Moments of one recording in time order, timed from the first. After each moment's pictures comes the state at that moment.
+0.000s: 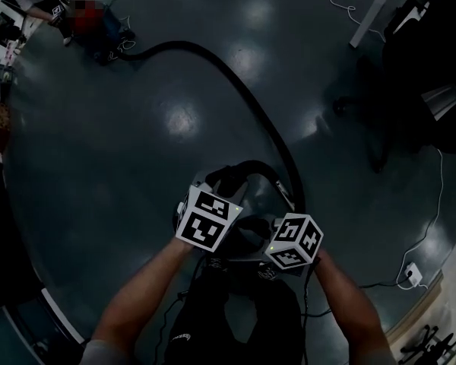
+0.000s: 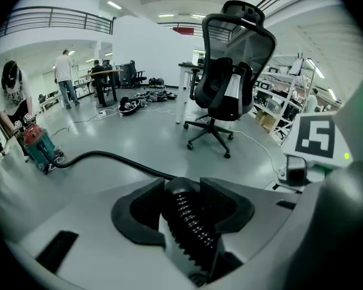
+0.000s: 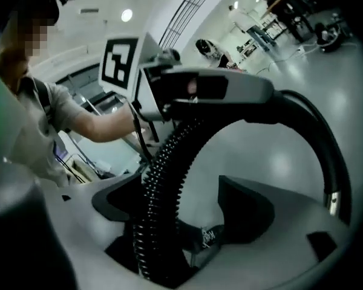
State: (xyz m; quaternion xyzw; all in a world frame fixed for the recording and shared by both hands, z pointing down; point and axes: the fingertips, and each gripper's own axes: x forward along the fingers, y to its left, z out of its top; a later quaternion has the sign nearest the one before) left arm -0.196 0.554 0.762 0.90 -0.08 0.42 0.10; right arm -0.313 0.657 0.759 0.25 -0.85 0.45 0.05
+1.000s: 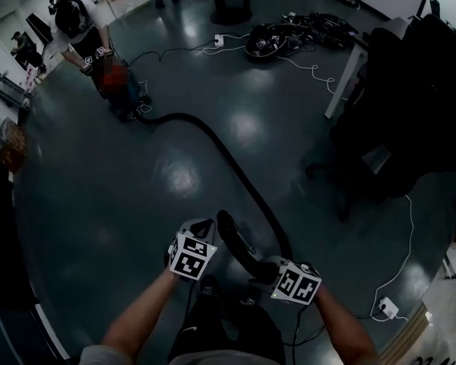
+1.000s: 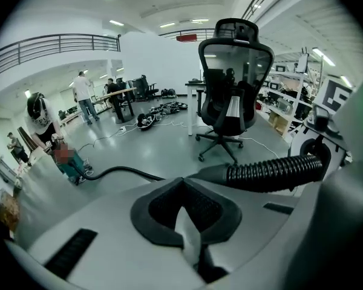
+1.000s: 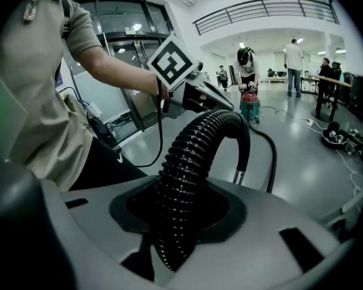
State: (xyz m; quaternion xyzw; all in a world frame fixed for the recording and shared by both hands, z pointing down) left arm -0.227 0.592 0.583 0.90 -0.16 0.41 0.05; right arm -0.237 0.769 0.583 0.30 -0.87 0.26 0.29
